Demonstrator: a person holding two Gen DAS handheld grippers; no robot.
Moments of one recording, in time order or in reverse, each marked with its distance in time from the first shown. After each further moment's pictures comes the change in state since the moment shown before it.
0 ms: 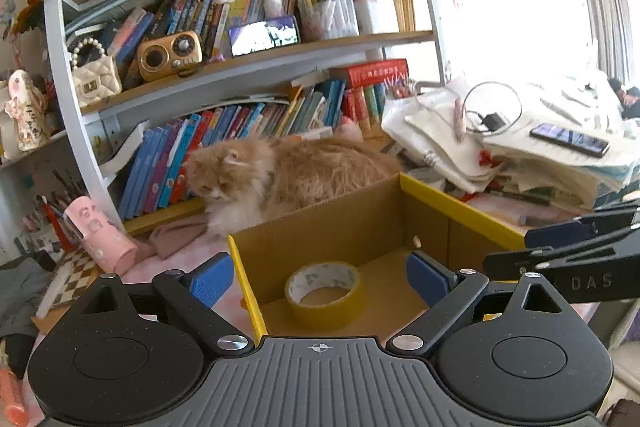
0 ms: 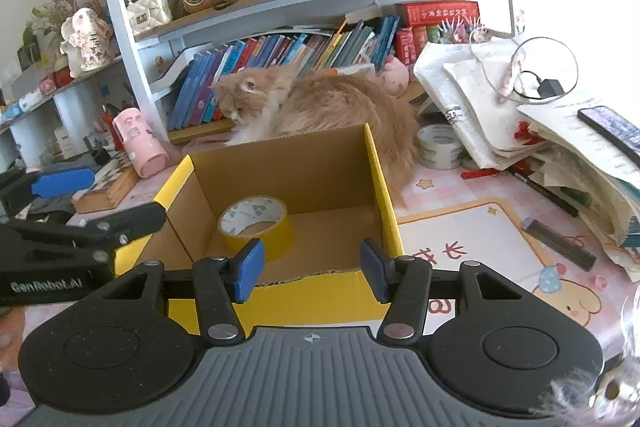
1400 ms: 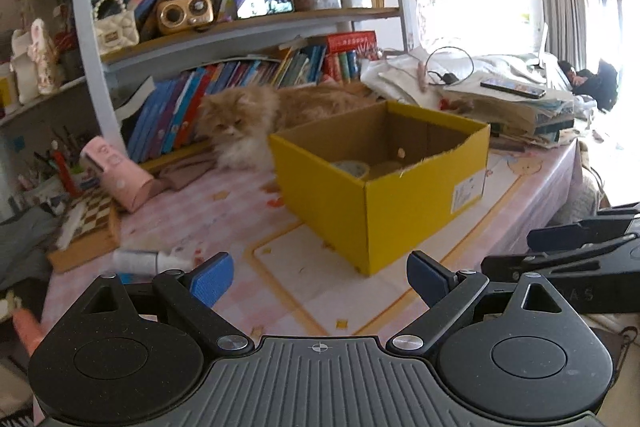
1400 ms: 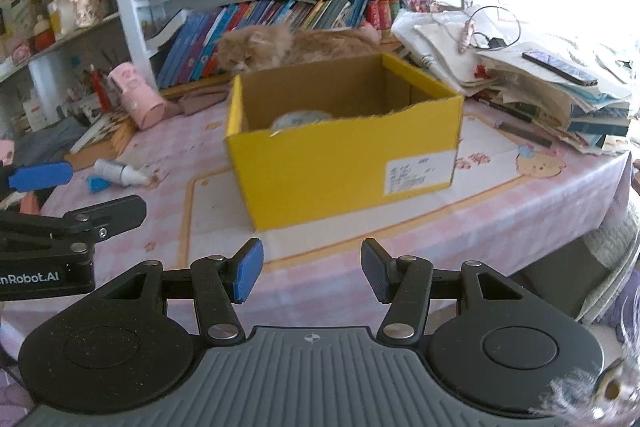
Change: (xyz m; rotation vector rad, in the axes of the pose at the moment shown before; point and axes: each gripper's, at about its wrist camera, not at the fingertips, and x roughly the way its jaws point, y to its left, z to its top) left arm -0.104 0.104 -0.102 0.022 0.064 -0.163; right arm -0.058 0.171 -0.112 0.062 0.044 -0.234
